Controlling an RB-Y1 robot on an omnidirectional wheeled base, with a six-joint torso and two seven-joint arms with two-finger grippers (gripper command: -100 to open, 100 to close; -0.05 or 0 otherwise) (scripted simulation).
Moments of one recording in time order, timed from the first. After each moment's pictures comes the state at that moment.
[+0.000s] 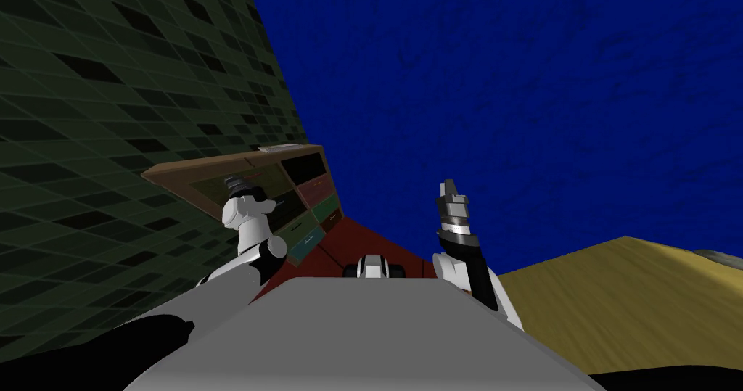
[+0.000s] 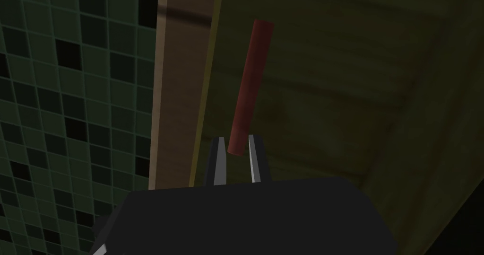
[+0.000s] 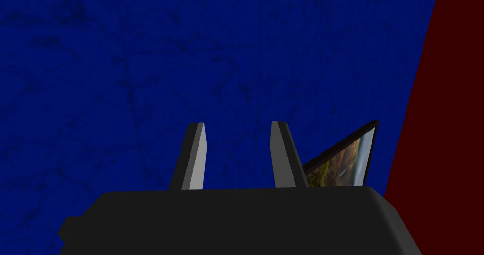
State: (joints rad) left arm -0.55 0.47 0.88 -1.16 -1.02 0.18 1.11; right arm 0.51 0.00 -0.02 -2.36 0.07 -0.38 0.14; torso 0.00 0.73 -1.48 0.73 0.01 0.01
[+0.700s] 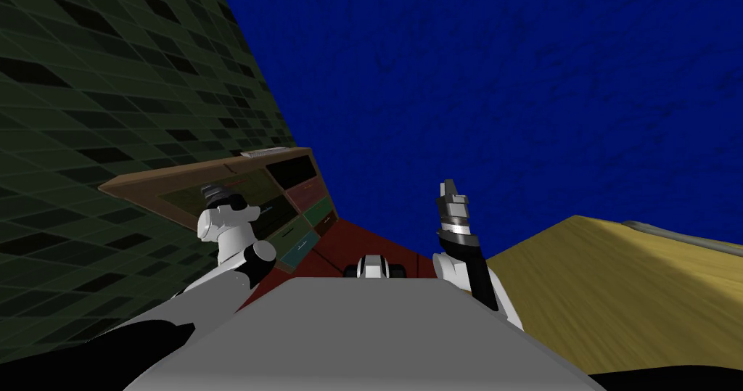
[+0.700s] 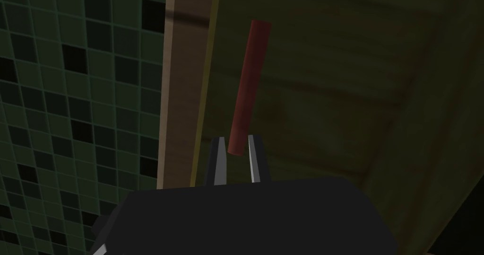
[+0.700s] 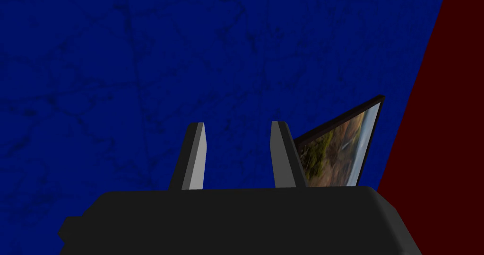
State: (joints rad) left arm -0.49 0.54 0.99 -1.09 -0.86 0.11 0.97; right arm 0.52 0.00 -0.02 -2.36 0.07 -0.38 0.14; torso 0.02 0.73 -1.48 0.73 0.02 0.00
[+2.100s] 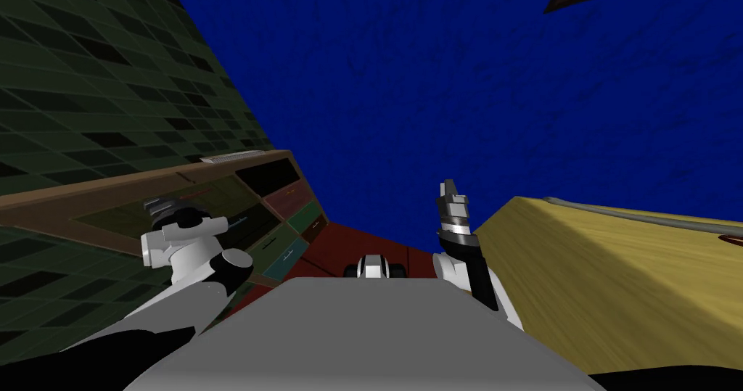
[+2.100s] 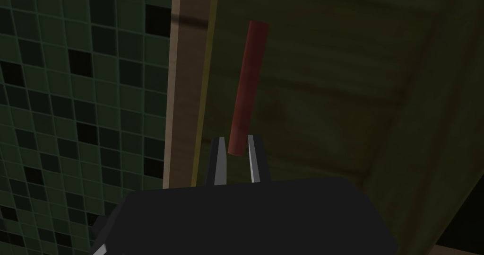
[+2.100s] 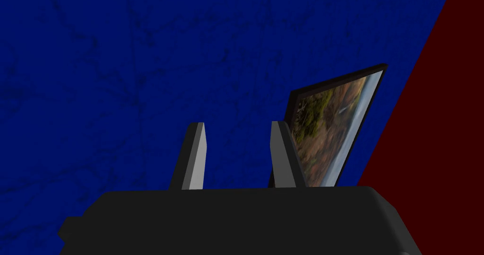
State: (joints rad) left arm -0.41 0.68 1.13 -0.95 -0.60 0.02 0.73; right arm 0.52 0.00 -0.02 -2.36 0.07 -0.38 0.14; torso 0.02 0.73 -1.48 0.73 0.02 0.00
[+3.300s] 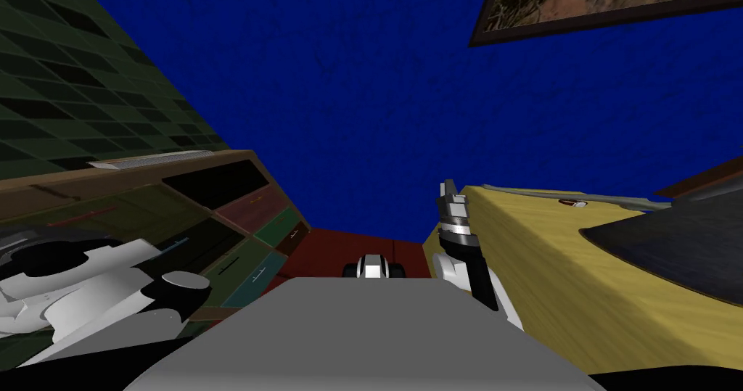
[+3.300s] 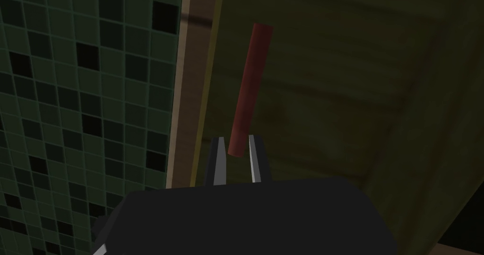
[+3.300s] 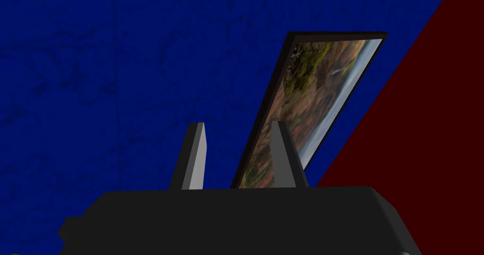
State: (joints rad) left arm -0.25 0.83 1.29 -0.87 -0.25 -0.03 0.46; right arm 0.52 0.00 -0.02 -2.36 0.07 -0.38 0.14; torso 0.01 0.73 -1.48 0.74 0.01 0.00
